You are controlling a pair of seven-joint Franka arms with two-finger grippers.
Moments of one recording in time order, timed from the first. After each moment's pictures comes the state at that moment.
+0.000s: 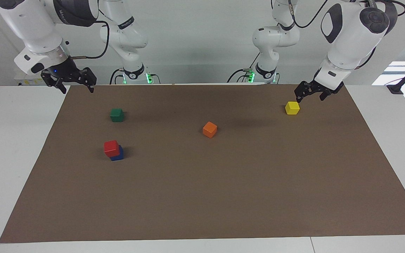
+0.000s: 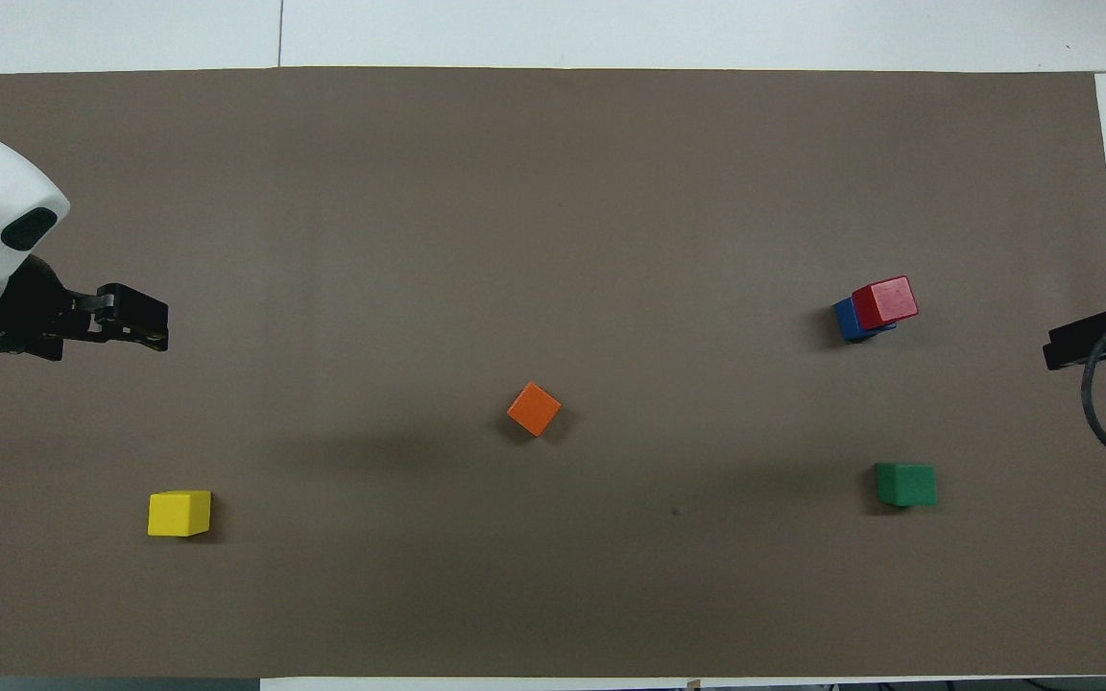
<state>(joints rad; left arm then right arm) 0.01 -0.02 -0.12 -1.70 0.00 1.55 -0.12 -0.22 -0.08 0.14 -1.71 -0.05 1.51 -0.13</state>
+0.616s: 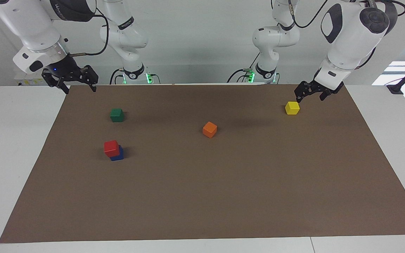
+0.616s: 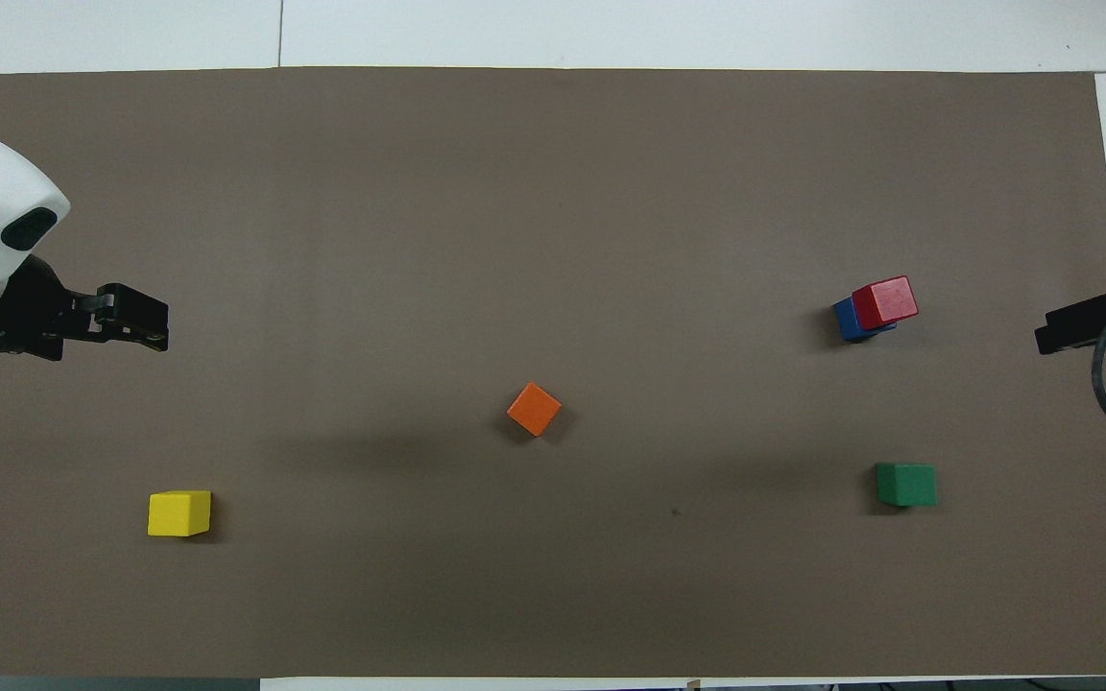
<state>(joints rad) 0.01 -0.02 -0.12 -1.70 0.00 1.55 -0.12 -0.22 -0.05 0.14 -1.63 0.01 1.49 -0.13</state>
